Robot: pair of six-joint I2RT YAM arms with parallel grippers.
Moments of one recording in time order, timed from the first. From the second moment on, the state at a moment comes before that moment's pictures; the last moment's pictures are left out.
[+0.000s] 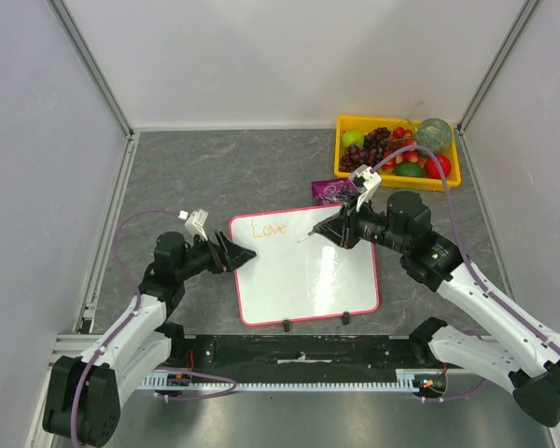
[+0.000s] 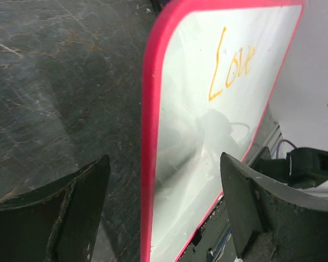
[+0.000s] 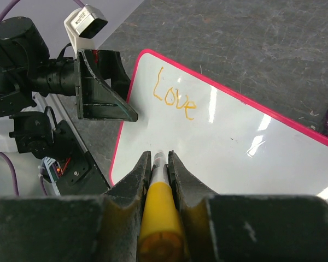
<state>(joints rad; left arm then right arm) -0.24 0.82 0.27 0.17 0.56 -0.65 0.63 0.93 0.85 -0.17 -0.35 0.34</state>
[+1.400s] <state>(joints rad) -0.24 0.94 0.15 0.64 0.95 -0.71 0.68 0.97 0.85 -0.10 -0.22 0.30</state>
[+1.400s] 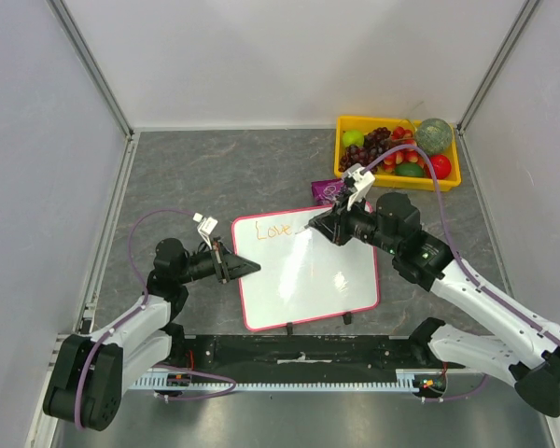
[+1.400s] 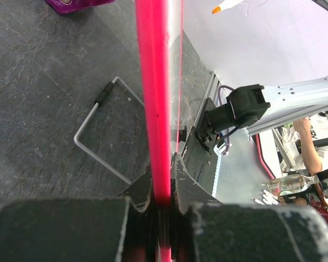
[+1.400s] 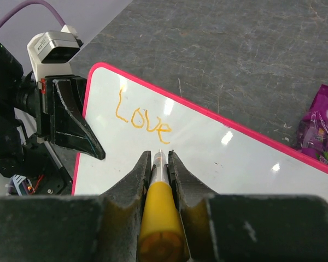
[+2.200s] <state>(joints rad) -0.24 0.95 0.14 0.65 0.95 -0.72 0.80 1.05 0.86 0.01 0.04 0.24</state>
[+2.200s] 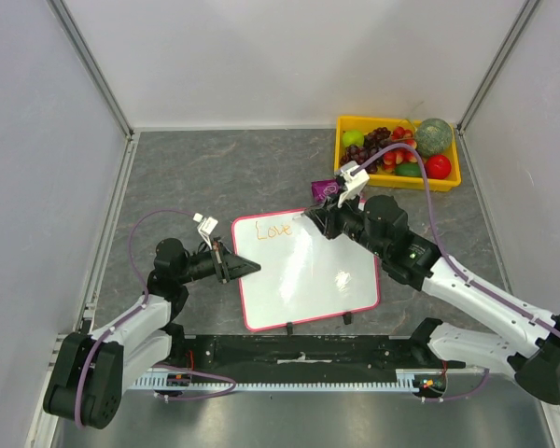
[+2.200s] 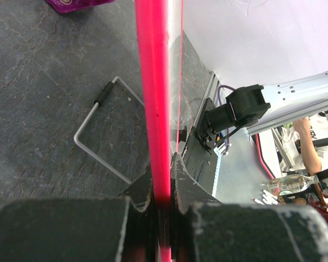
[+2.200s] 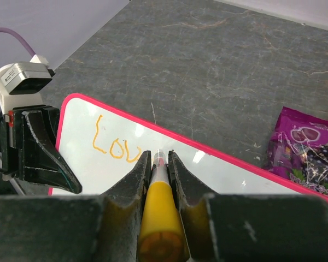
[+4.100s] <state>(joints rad) -0.24 0.99 0.14 0.68 0.95 -0.74 0.80 0.95 0.70 0.06 0.14 0.26</state>
